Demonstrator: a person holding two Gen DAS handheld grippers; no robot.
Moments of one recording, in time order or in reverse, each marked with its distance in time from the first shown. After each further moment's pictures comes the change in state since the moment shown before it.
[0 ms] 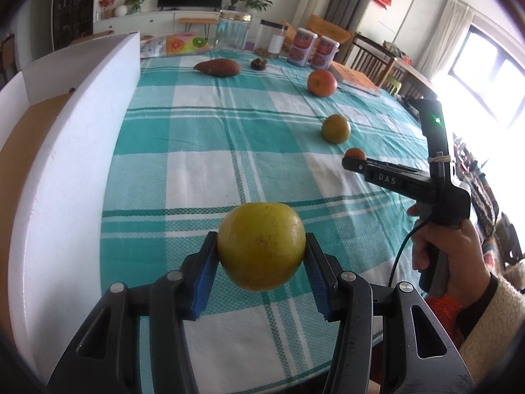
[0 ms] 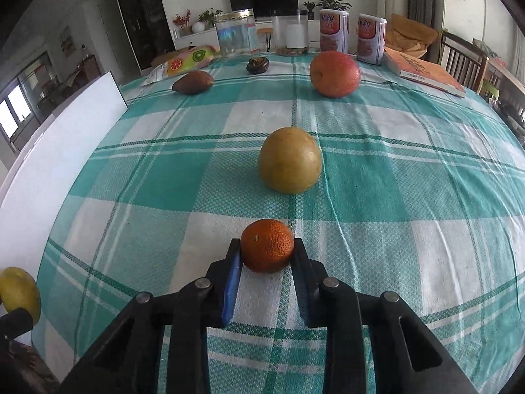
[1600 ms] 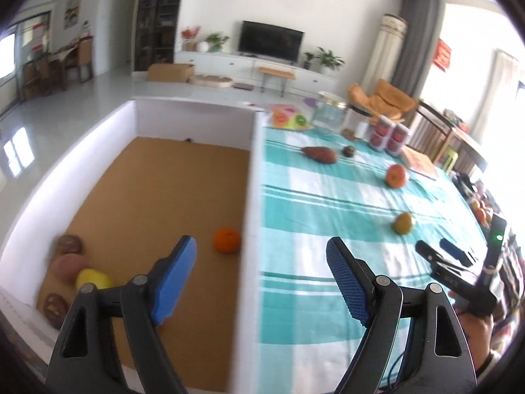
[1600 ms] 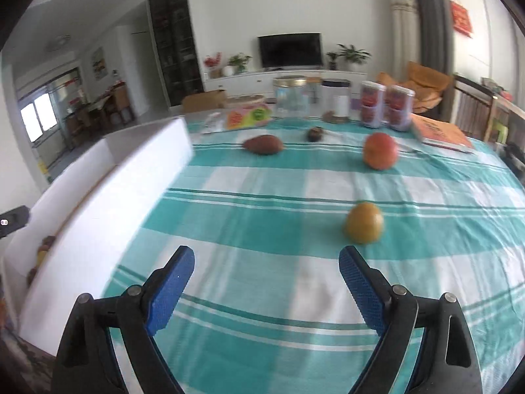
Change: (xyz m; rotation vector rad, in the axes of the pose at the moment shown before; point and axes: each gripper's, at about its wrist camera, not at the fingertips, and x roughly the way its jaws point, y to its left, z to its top) left arm -0.096 0.063 0.033 -0.144 -0.239 0.228; right arm -0.052 0.037 -0.005 -0.008 -0.185 -0.092
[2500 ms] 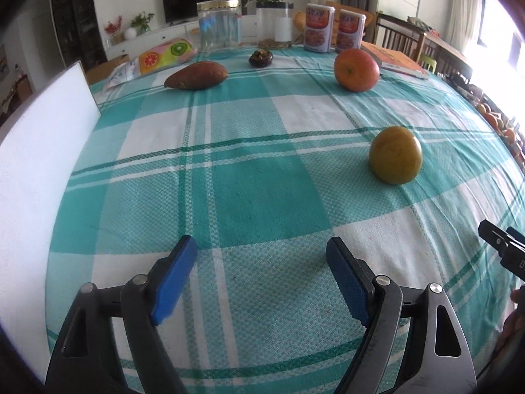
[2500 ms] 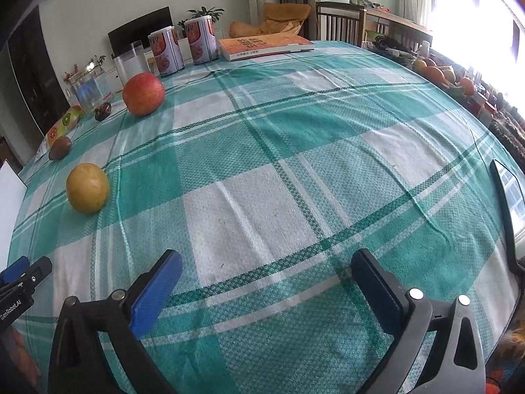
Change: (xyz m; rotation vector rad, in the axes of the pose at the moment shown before) left arm 0.205 -0.160 -0.033 0.269 0.200 -0.005; right arm 0.035 -0.162 -0.043 0.338 0.173 -0.297
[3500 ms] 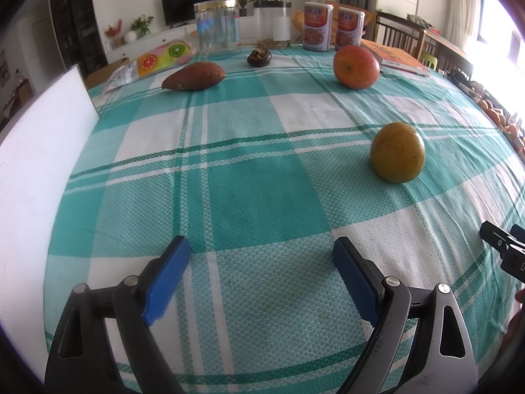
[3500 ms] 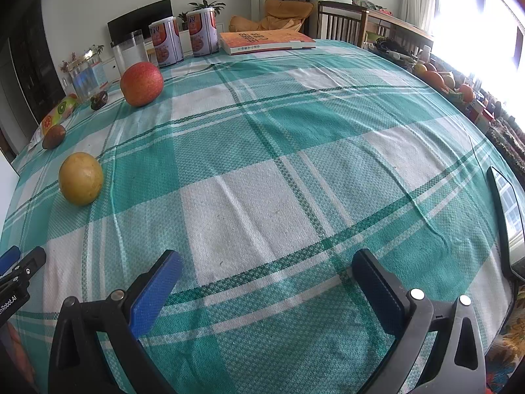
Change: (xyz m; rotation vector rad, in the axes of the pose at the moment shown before) left arm 0.005 -0.005 0.000 0.022 -0.004 0.022; right arm 0.003 0.006 0.000 -0.028 0.015 -0.034
